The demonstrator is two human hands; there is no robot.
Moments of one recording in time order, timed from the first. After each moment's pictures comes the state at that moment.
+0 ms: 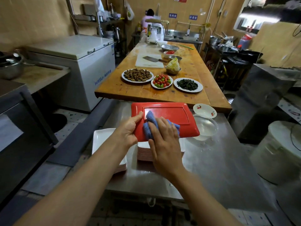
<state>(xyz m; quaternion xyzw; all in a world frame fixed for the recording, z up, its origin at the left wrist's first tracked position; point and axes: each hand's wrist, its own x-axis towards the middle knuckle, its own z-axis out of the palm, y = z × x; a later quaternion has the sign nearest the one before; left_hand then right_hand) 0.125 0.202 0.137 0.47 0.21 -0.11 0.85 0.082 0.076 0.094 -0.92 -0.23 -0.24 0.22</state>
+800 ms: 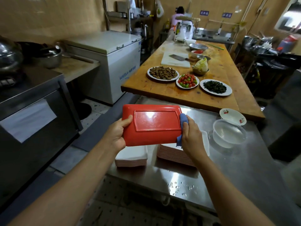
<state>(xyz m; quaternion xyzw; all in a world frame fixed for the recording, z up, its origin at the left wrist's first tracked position) 0.083 0.296 0.111 0.46 0.23 0.01 0.86 0.138 0.088 0.082 -0.87 -0.11 -0.09 0.47</state>
